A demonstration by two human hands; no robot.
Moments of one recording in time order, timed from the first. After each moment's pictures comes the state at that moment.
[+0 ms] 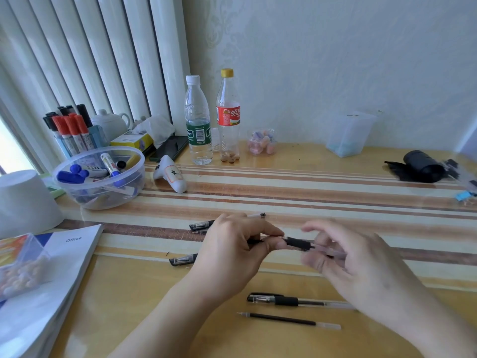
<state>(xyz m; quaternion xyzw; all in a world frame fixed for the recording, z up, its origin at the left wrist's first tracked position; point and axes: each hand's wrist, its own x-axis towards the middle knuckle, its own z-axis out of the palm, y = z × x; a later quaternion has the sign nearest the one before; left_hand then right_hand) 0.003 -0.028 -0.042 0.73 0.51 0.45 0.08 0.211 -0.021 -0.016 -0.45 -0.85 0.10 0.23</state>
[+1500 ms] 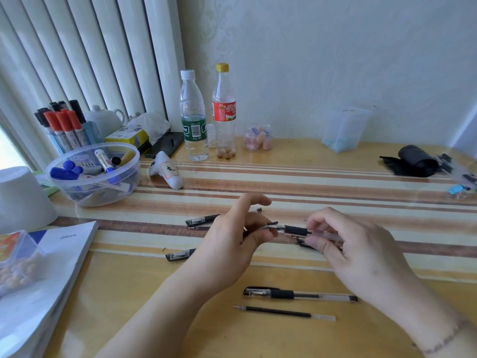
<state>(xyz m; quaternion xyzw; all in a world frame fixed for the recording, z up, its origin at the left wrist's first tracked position) 0.001 -0.031 -0.039 0.72 0.51 0.41 0.25 0.213 -0.012 -0.026 -0.47 -0.83 0.02 0.30</state>
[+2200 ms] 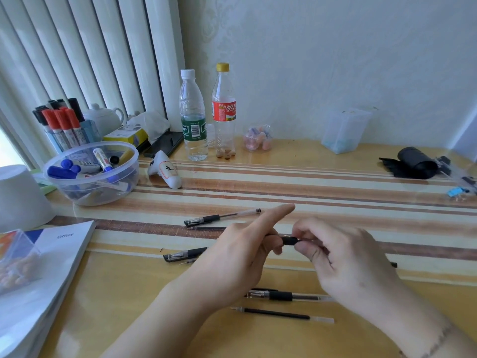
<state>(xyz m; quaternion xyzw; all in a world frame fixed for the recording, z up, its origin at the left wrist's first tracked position) 0.009 -0.036 -0.045 0.81 0.45 0.35 0.15 0.202 -0.014 -0.033 -0.40 -0.86 0.04 0.32</state>
